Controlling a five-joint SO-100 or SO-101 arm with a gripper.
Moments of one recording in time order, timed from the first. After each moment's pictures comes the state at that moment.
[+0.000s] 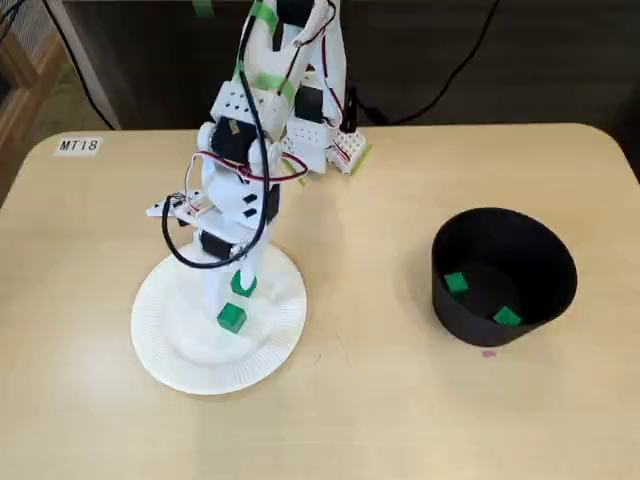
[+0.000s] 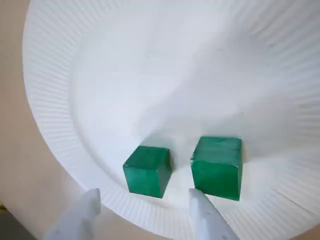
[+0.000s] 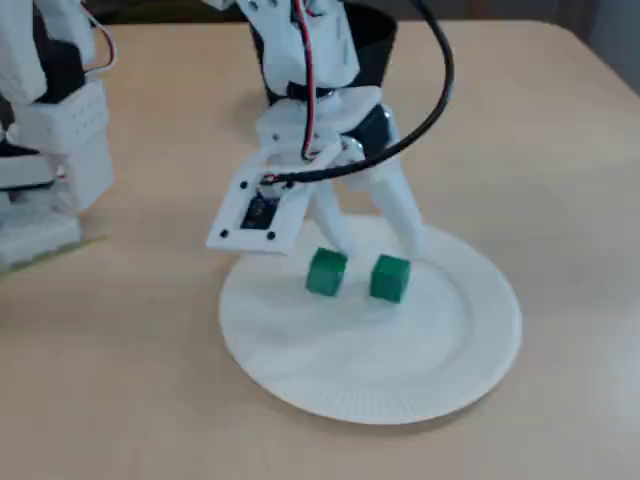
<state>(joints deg) 22.5 92.5 109.0 51.7 6.6</state>
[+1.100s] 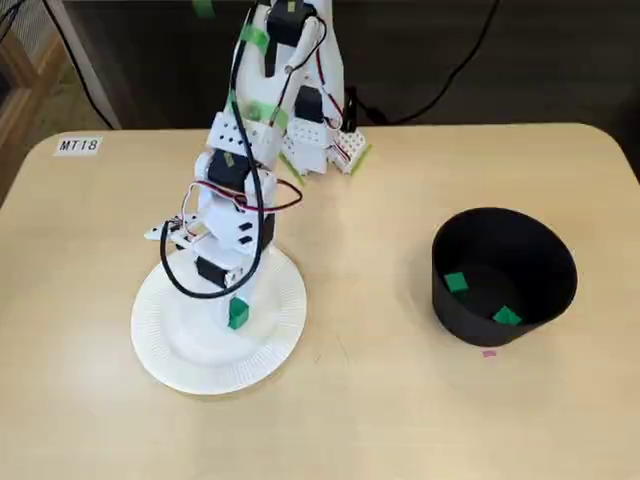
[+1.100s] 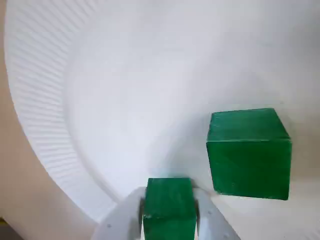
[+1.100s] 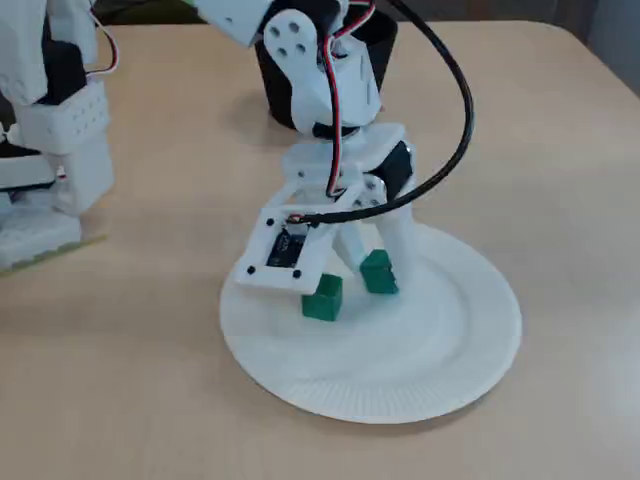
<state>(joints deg) 22.5 83.6 104.9 45.7 7.5</state>
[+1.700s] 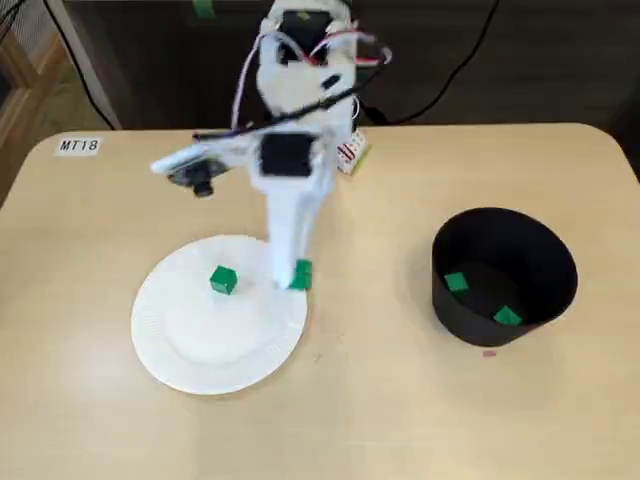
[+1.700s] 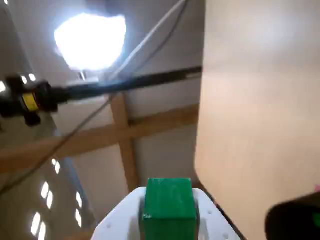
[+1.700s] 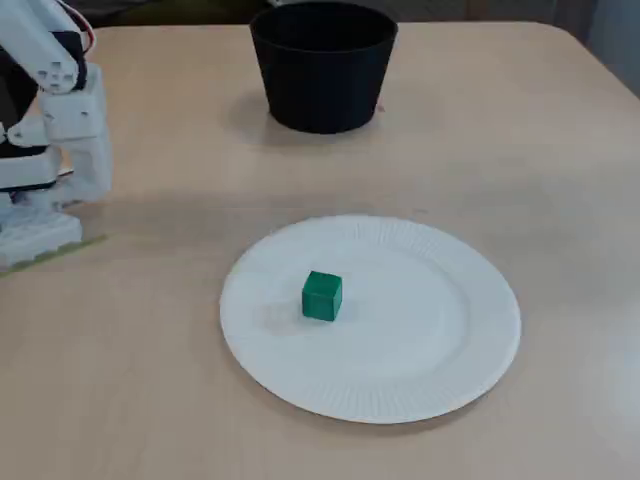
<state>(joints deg) -13.0 120.5 95.5 49.9 0.8</state>
